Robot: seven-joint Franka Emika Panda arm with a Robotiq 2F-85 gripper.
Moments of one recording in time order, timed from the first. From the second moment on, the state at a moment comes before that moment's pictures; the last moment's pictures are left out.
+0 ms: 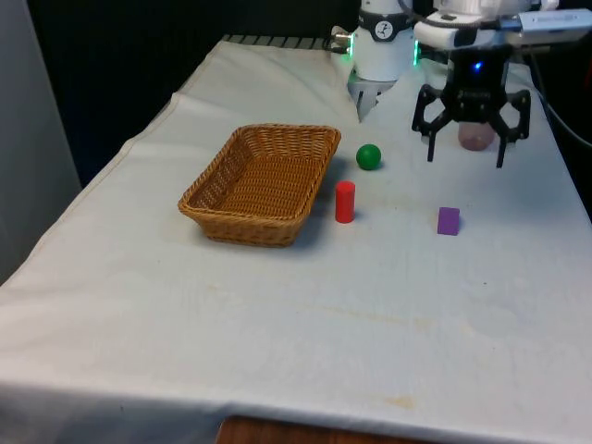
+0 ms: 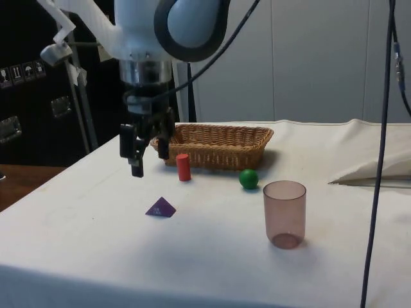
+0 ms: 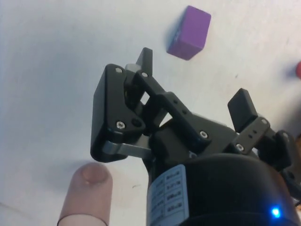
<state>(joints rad) 0.26 0.31 -0.02 -2.17 -0.03 2.61 0.36</state>
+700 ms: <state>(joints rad) 0.25 0.42 -0.04 -2.18 -0.03 2.73 0.31</state>
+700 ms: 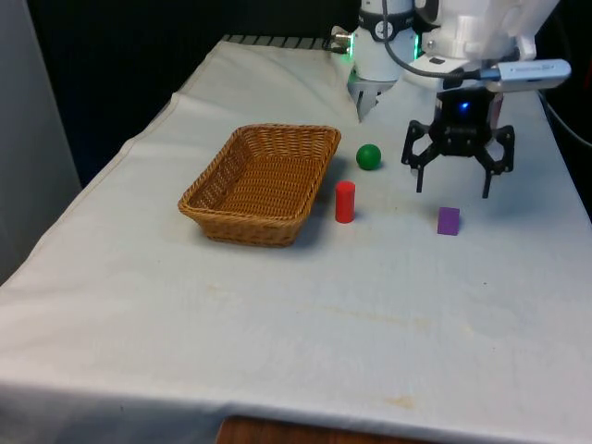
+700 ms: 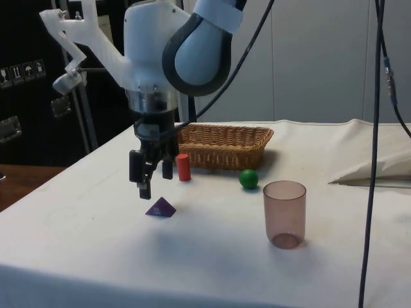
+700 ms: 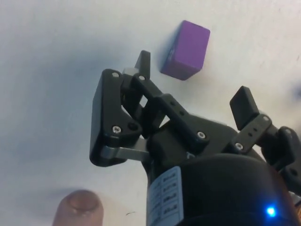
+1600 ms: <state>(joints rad) 0.25 0.50 -0.04 -2.19 -0.03 2.86 0.26</state>
